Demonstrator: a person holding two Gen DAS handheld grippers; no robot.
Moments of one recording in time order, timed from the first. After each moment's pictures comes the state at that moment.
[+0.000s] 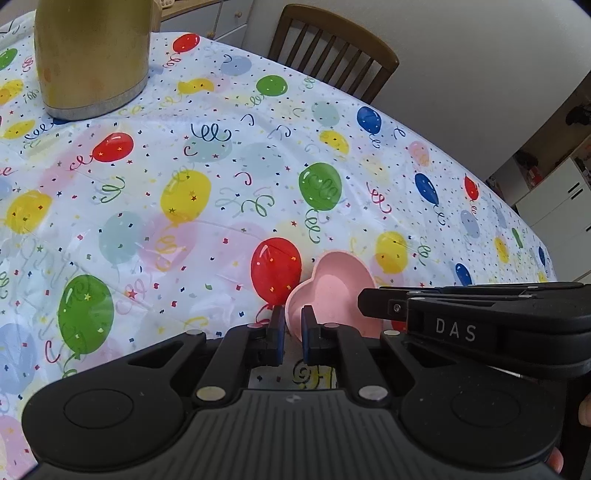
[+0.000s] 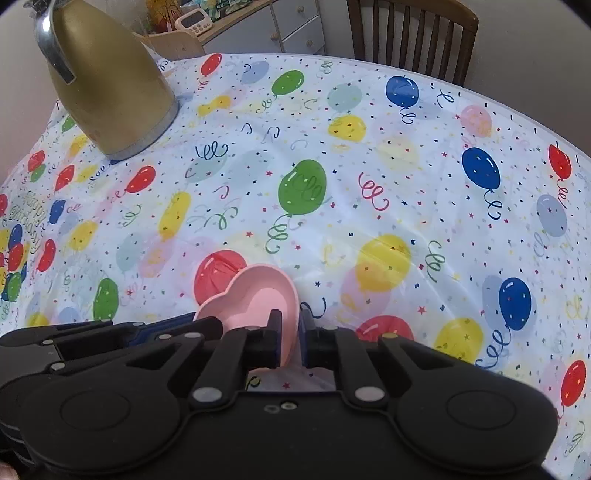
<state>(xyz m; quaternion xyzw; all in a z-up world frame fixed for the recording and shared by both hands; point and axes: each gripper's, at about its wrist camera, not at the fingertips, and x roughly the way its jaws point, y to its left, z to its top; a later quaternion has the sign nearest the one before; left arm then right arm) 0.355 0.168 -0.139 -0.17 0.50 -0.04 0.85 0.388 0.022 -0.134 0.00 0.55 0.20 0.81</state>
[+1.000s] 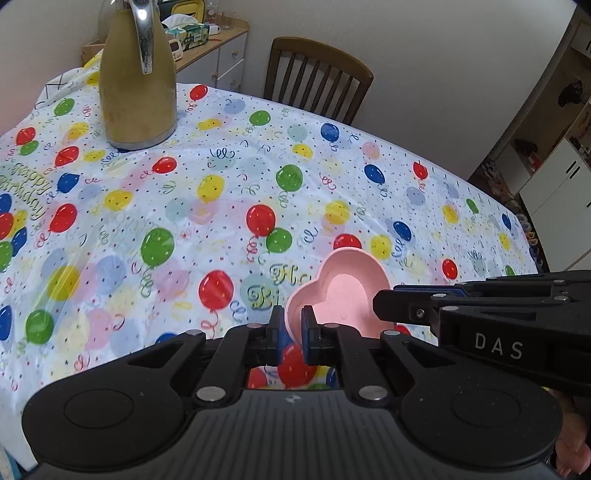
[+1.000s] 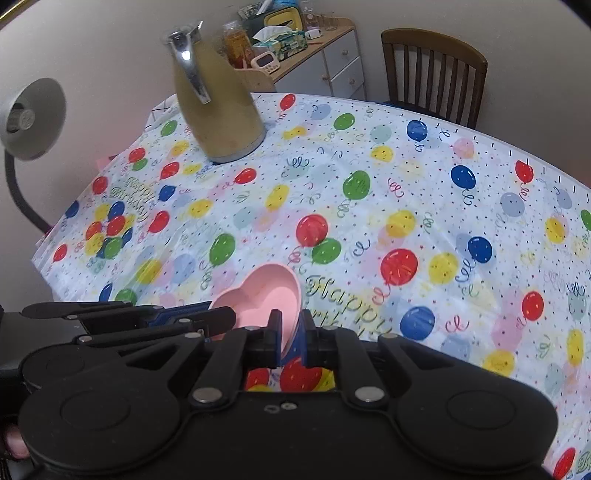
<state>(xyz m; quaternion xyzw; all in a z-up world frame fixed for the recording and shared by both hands) 0.209 0.130 -0.022 -0.11 0.48 -0.01 0.87 0.248 -0.014 -0.016 0.01 0.51 0.26 0.82</state>
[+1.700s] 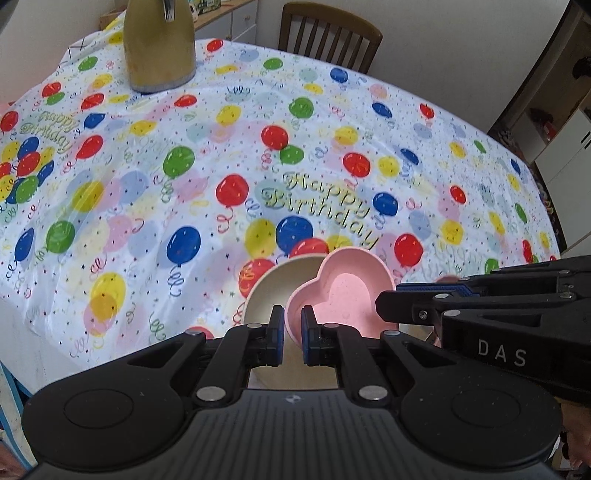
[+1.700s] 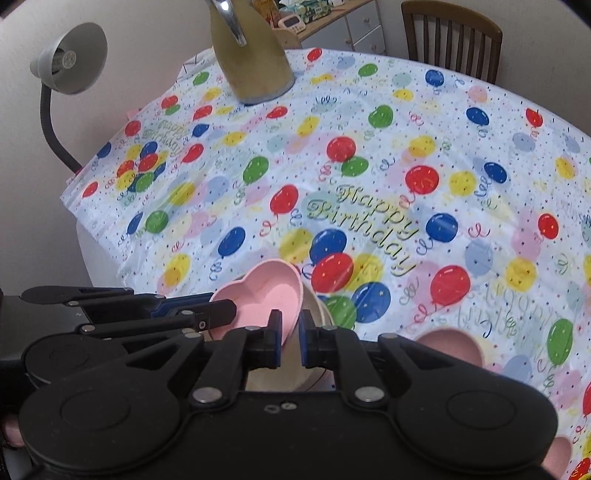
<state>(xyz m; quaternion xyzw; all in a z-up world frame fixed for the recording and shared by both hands) 0.135 0.113 -0.054 -0.09 0.53 0.01 0.85 0.168 -0.026 -0.039 0.00 0.54 0.29 0.79</state>
